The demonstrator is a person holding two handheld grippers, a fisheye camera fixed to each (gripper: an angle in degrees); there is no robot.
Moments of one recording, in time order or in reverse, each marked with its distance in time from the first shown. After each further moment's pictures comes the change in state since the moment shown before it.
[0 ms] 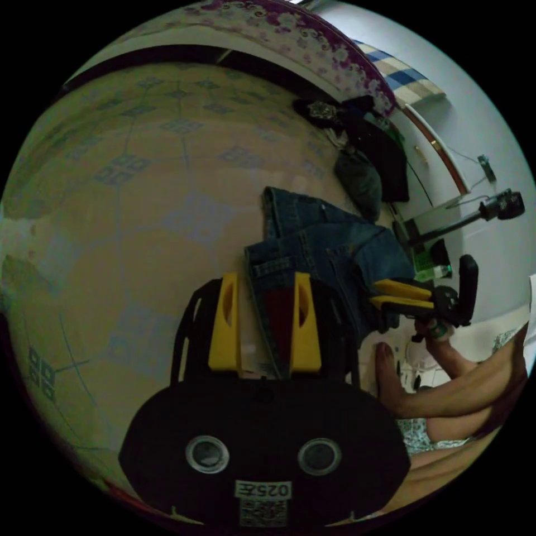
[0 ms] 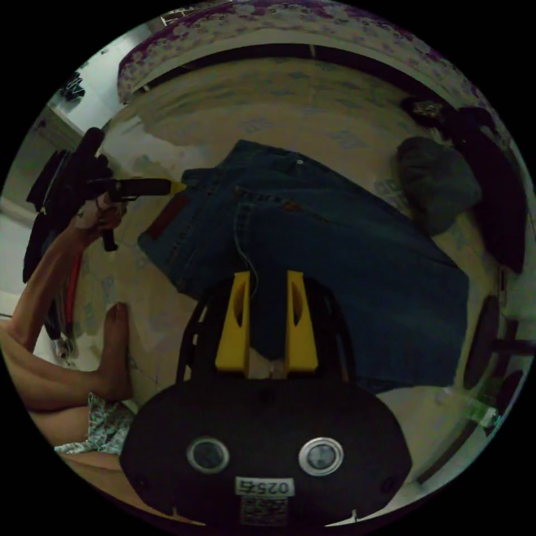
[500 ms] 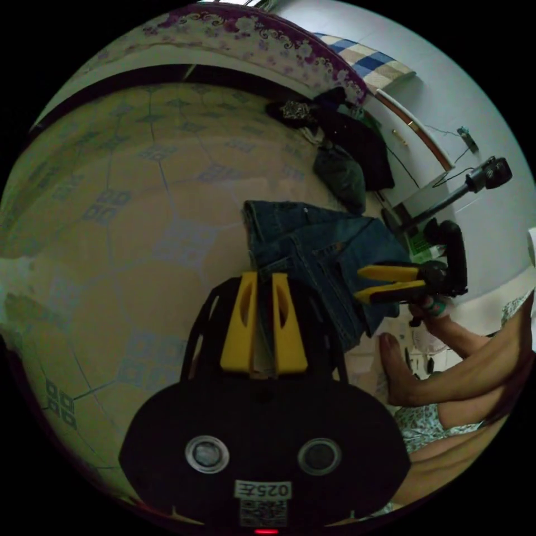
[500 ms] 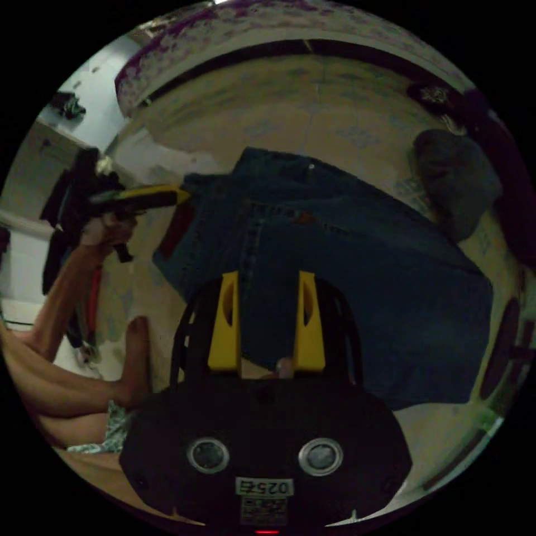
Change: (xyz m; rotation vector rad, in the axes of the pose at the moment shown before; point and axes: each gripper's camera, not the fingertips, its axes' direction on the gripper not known) left arm 0.026 -0.023 -0.021 0.048 -0.009 0.129; right arm -0.005 -0.046 -0.004 -0.024 -0.125 0.003
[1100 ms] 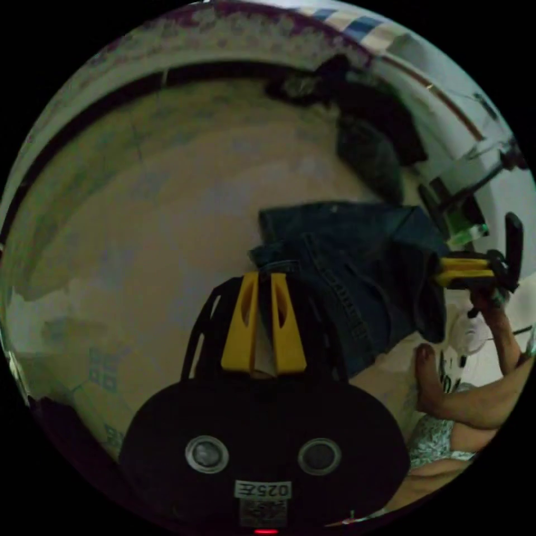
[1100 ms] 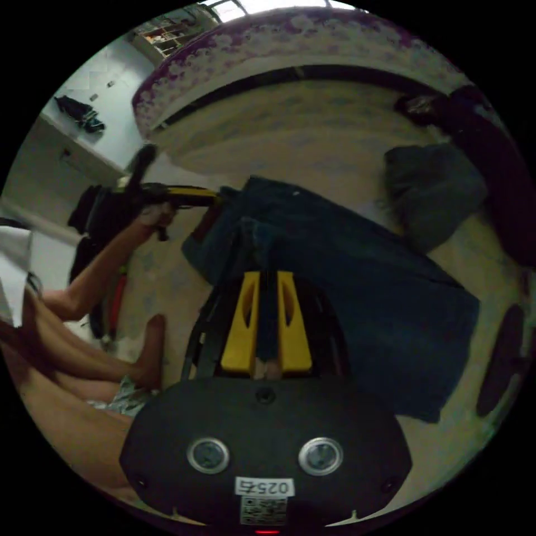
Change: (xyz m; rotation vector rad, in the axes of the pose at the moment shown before) left arm -0.005 -0.118 0.042 -0.190 -0.200 0.082; right arm 0.097 -0.012 -0.077 0.094 -0.226 -0.020
